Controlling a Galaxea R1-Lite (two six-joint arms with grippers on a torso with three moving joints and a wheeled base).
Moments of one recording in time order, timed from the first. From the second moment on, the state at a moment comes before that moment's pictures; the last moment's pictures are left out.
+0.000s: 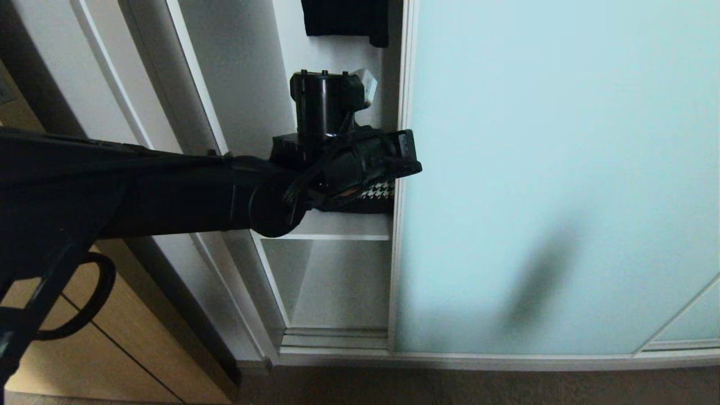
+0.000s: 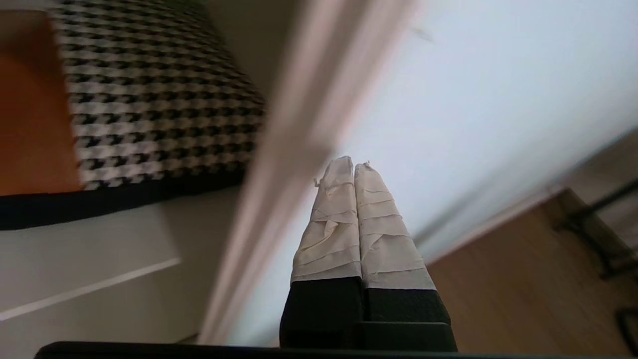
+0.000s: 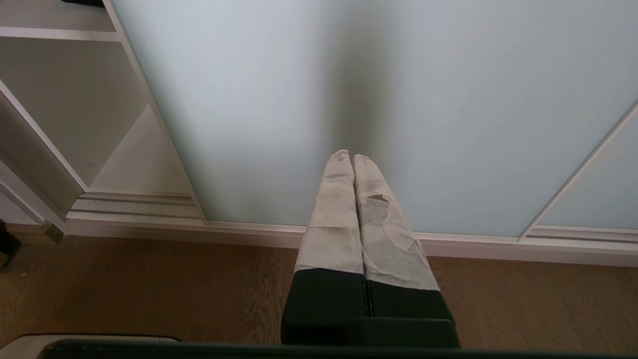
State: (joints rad) left arm -0.64 2.06 -1.67 -0.39 0.00 -0.29; right arm 0.00 0.00 0.00 -0.01 0.00 0.02
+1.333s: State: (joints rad) left arm -0.63 2.04 -1.64 -0.43 -0.36 -0.37; right arm 0.00 0.00 0.00 -0.01 -0.01 0.02
